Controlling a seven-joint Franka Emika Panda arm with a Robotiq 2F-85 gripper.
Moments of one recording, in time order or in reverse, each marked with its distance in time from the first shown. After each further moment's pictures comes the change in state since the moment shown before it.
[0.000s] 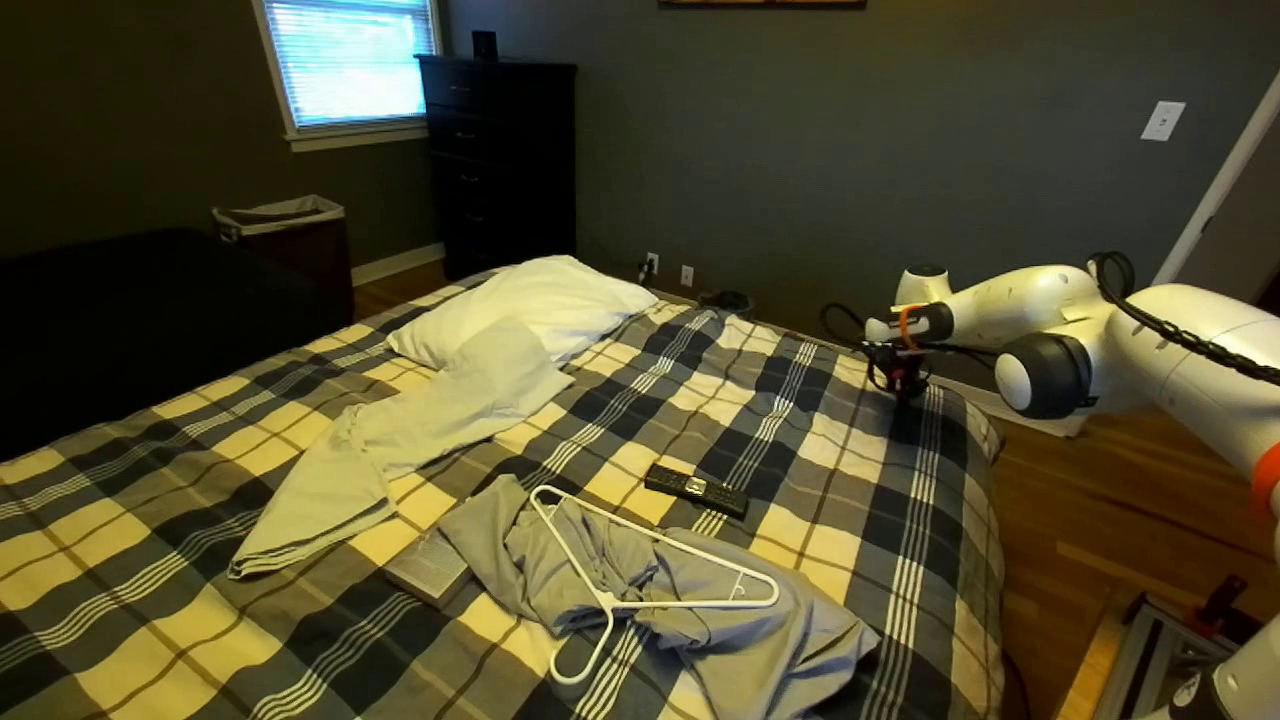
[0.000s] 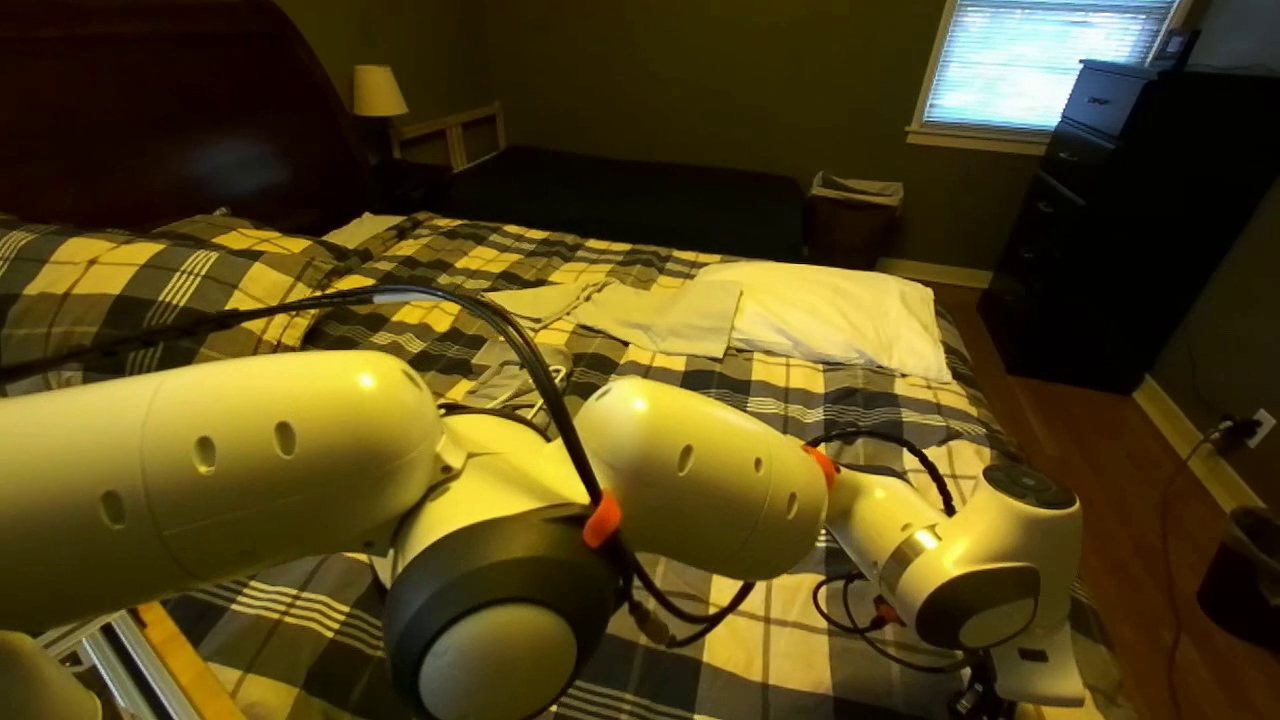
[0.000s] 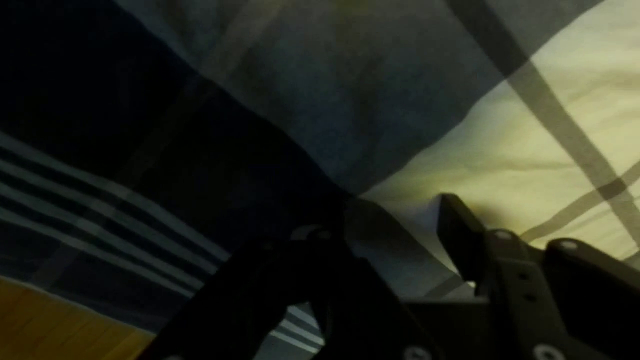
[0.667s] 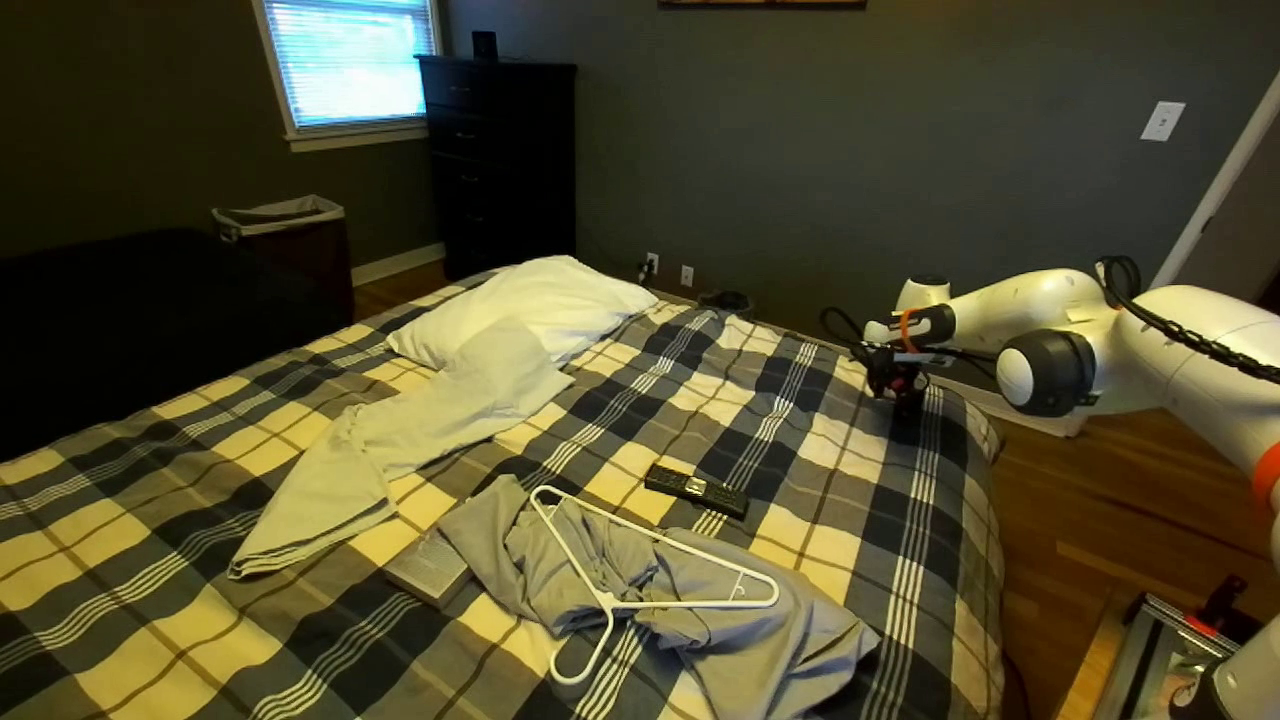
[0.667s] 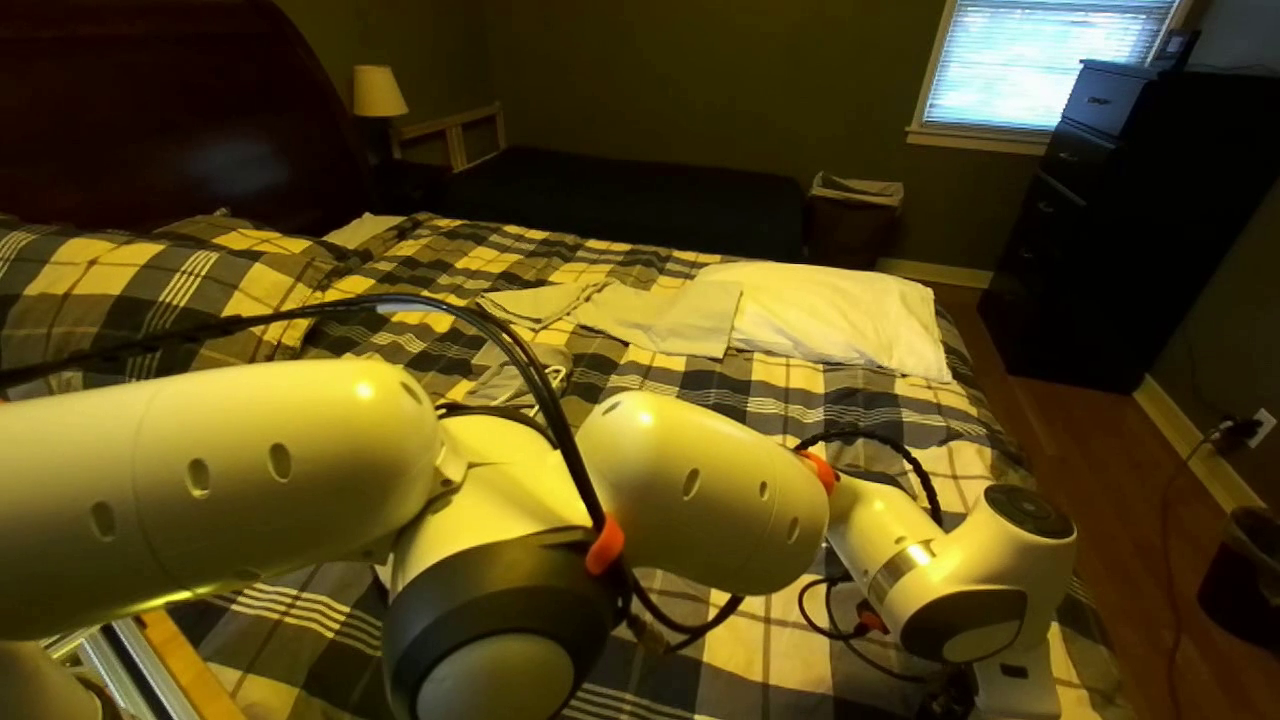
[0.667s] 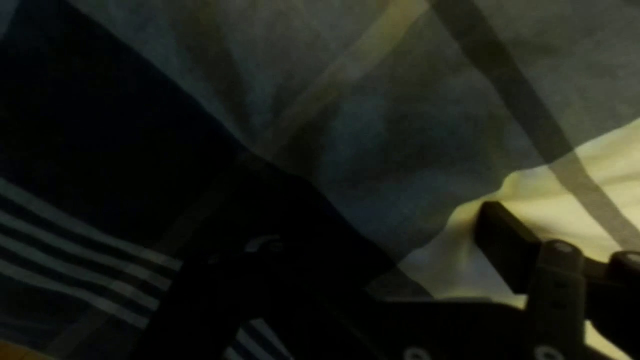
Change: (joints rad) arm -0.027 0.002 0.085 -0.029 0.008 -0.024 -0.073
